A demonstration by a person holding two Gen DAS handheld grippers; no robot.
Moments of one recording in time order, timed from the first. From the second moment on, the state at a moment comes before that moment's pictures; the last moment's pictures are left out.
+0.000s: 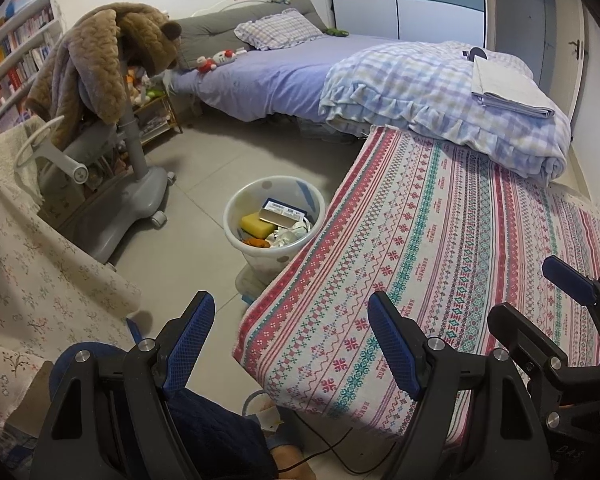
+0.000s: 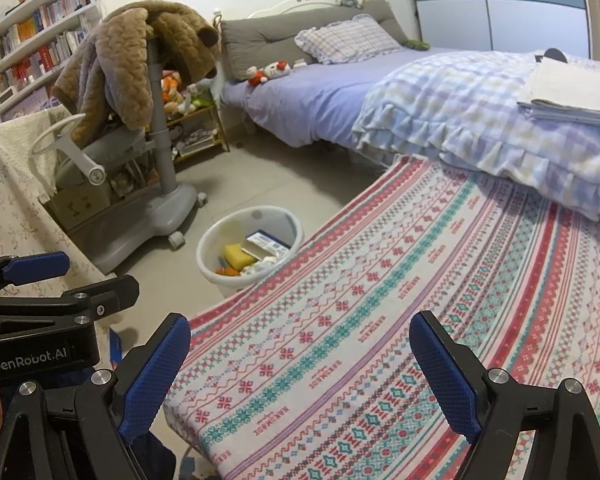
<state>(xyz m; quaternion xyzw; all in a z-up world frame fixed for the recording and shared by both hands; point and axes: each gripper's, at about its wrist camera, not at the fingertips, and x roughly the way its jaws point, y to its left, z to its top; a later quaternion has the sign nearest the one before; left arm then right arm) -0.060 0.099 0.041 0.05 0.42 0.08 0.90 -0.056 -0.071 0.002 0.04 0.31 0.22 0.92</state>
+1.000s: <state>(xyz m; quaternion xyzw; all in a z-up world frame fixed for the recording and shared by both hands) -0.056 0.097 0.035 0.05 0.43 0.08 0.90 -0.054 -0.068 -0.002 0.04 0.32 0.23 0.92</state>
